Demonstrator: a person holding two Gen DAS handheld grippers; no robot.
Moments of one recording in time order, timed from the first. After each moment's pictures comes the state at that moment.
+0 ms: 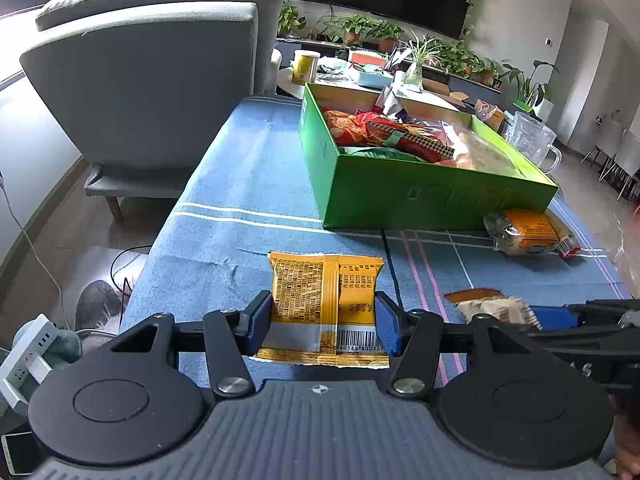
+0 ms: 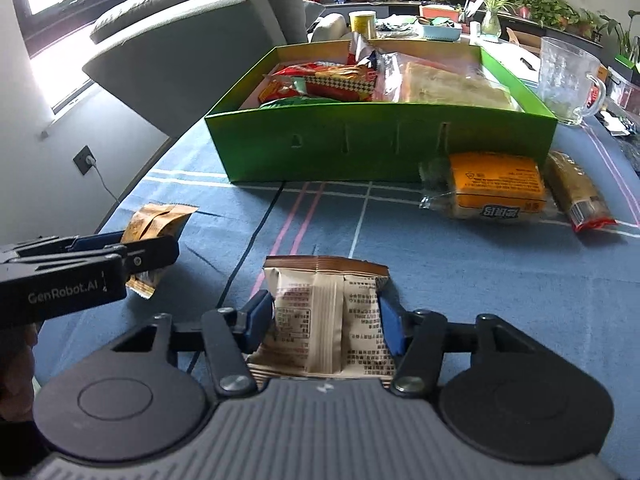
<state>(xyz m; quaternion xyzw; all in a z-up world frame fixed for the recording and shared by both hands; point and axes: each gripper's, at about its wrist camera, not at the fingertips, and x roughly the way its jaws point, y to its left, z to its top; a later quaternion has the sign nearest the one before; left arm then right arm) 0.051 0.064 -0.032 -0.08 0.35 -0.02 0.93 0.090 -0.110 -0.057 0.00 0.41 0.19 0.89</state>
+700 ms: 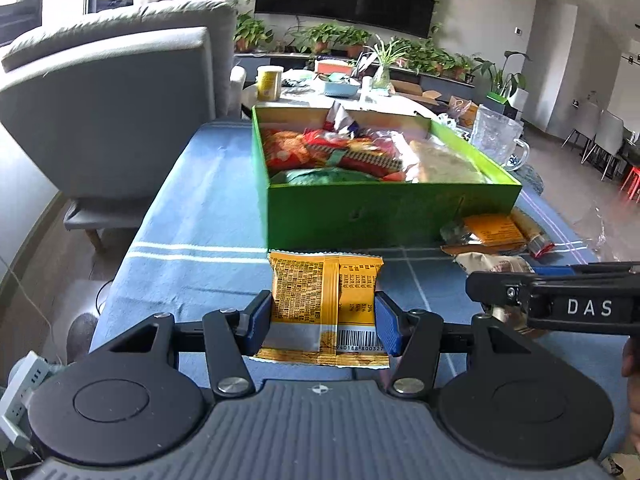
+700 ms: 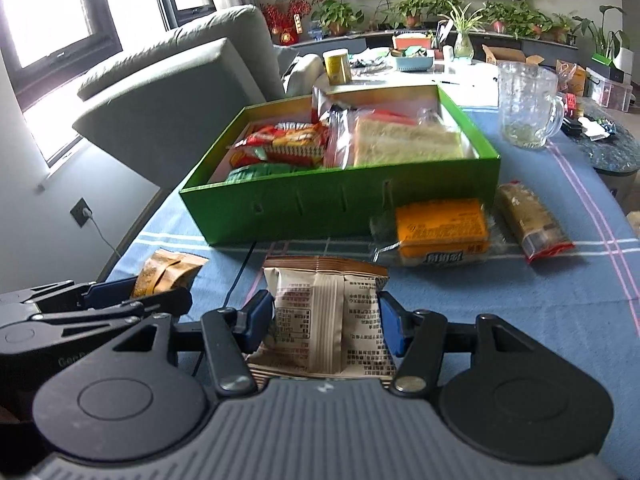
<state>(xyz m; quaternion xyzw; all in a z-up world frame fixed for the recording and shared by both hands) 0.060 0.029 -0.016 -0.04 0.33 -0.06 0.94 0.096 -0.145 -0.028 0.04 0.36 0.17 0.91</state>
